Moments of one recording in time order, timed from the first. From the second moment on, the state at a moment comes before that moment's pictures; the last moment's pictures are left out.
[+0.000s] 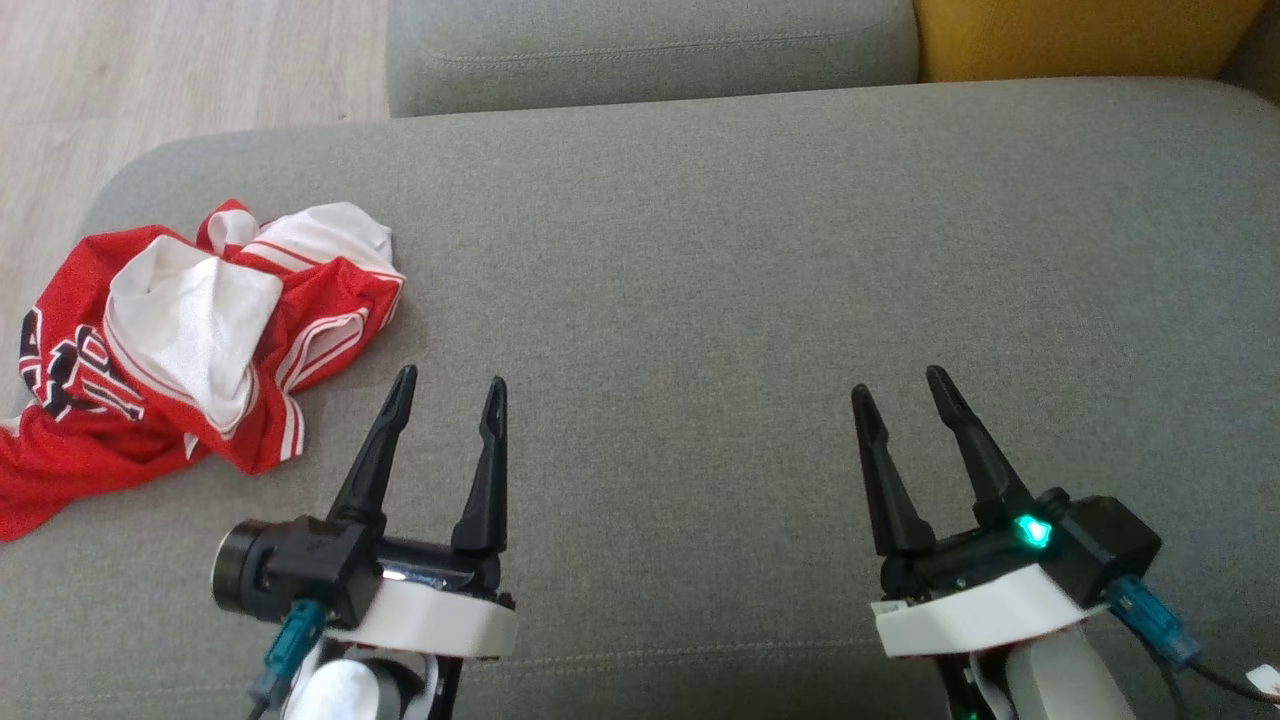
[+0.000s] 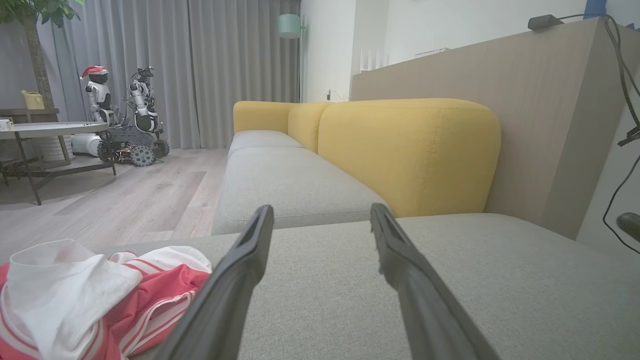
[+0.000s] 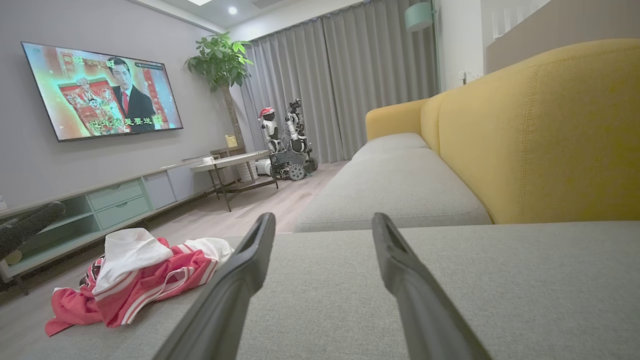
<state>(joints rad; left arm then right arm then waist) 0.02 0.04 -0.28 -0.06 -0.09 0.04 -0.25 -0.03 -0.05 0.31 0.15 0.12 0.12 -0.25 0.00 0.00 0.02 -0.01</state>
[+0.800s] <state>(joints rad) 0.02 0.04 -0.29 -0.06 -0.09 0.06 -0.25 -0.03 -0.05 0.32 0.15 0.10 0.12 -0.25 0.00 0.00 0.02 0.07</state>
